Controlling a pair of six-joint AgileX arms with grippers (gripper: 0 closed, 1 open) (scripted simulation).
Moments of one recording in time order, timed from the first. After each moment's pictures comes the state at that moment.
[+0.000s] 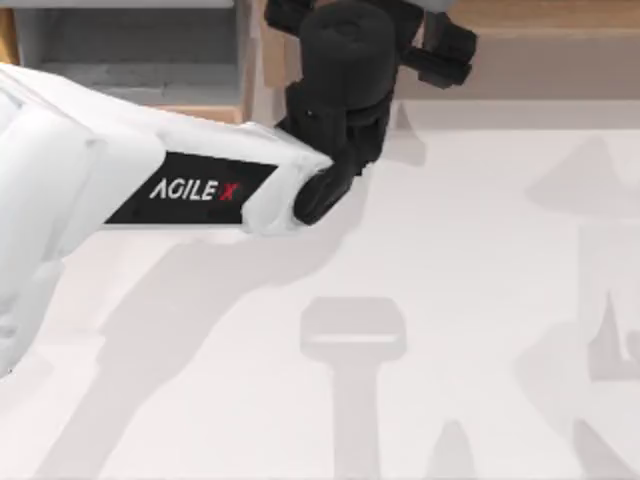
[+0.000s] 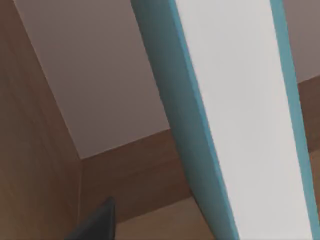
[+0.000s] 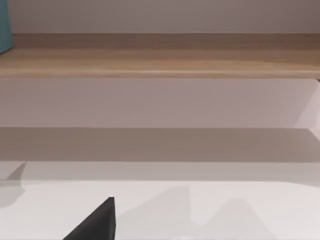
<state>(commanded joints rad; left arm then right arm) -0.72 2.13 1.37 0.80 -0.47 0.32 0.00 0.00 0.00 0.00 0.00 0.00</state>
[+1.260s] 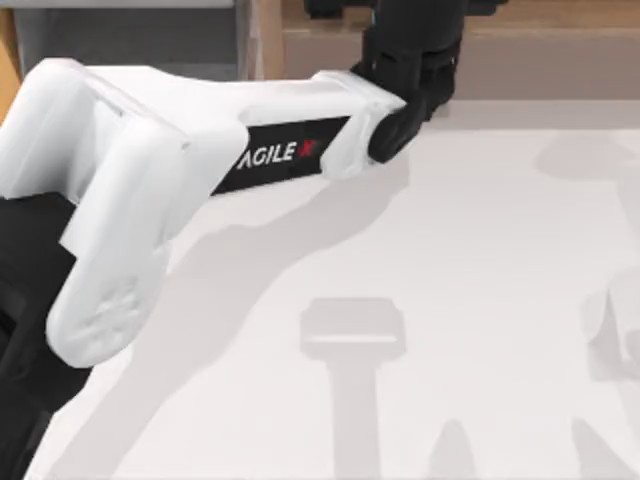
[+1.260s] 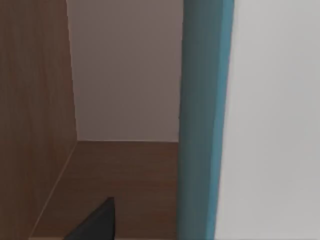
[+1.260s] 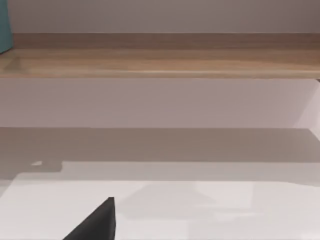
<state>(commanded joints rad) -0.73 2.38 1.82 0.58 -0.68 0.01 0.00 0.00 0.00 0.00 0.00 0.00</state>
